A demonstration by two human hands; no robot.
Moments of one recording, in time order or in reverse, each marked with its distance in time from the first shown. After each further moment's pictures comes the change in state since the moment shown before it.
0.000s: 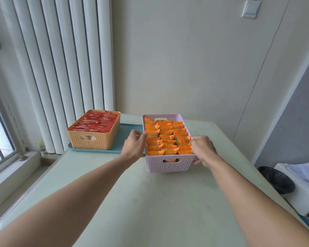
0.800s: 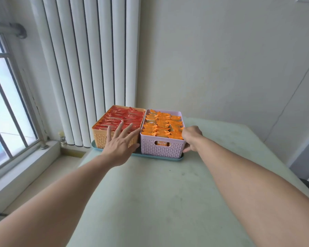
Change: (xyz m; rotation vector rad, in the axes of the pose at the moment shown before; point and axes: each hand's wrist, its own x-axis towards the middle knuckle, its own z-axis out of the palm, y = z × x) left_hand 0.086 -0.101 -0.136 1.096 0.033 0.418; right_hand 0.085 -0.095 0.147 0.084 -0.150 0.154
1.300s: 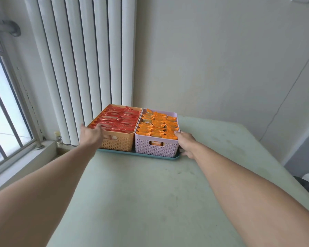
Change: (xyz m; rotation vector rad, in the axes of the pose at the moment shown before) left_hand 0.010 -0.035 -0.032 -0.767 0.219 -0.957; right_hand 0.003 0.031 0.011 0.132 -0.195 -0.078
